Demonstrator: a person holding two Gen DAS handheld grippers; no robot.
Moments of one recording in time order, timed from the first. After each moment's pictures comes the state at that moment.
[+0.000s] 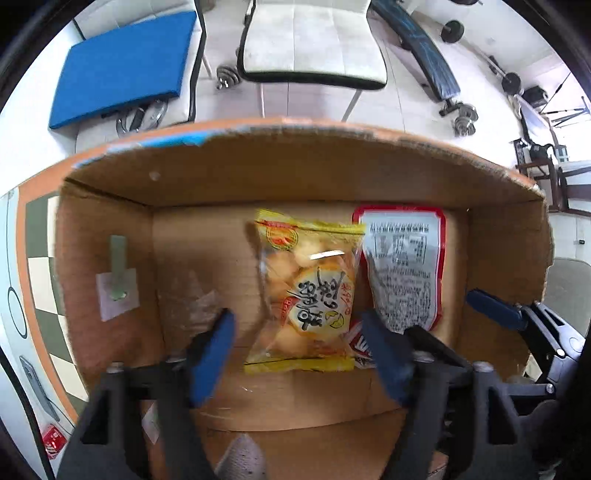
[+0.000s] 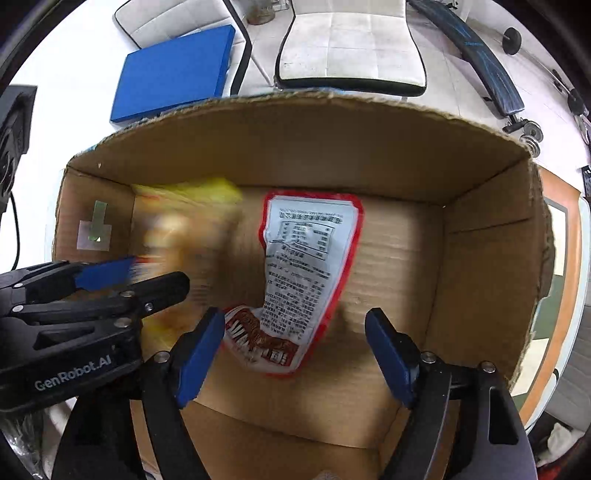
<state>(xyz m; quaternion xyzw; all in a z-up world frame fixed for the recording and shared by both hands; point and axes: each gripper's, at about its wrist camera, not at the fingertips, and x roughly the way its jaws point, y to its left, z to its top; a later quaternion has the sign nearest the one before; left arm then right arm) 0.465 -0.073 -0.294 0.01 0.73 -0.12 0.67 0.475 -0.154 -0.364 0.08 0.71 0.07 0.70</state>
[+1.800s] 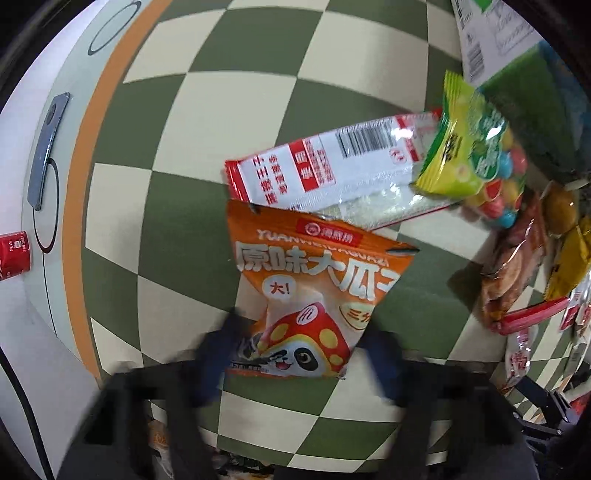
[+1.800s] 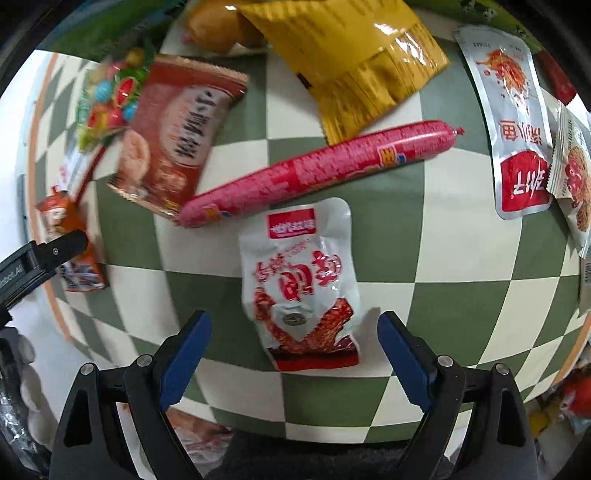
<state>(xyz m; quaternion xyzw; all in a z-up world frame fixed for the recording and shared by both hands) 0.184 0.153 -0.388 -0.03 0.77 0.06 0.64 0.132 -0.021 -0.424 0.11 0.80 0.02 0.59</state>
